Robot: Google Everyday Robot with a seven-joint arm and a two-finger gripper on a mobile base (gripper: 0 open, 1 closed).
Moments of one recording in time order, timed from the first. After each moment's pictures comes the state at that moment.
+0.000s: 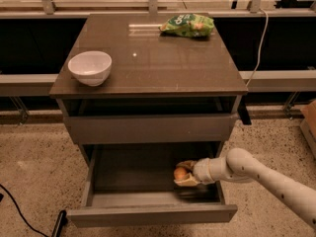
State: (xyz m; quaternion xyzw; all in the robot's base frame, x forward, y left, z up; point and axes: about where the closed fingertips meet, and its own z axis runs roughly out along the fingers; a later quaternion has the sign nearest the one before) arm 0.562 -0.109 0.418 -0.57 0.68 0.27 0.37
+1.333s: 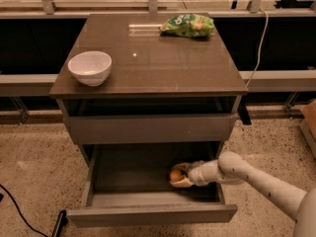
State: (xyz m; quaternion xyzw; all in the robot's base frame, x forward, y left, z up) arm 0.578 -0.092 0.371 -0.55 0.70 0.28 0.36
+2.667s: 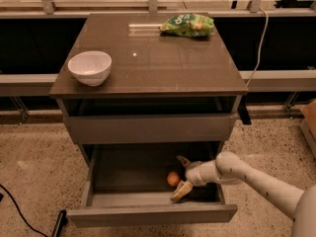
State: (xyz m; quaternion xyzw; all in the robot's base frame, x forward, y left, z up) arm 0.575 -0.084 0.369 -0.55 0.70 0.28 0.36
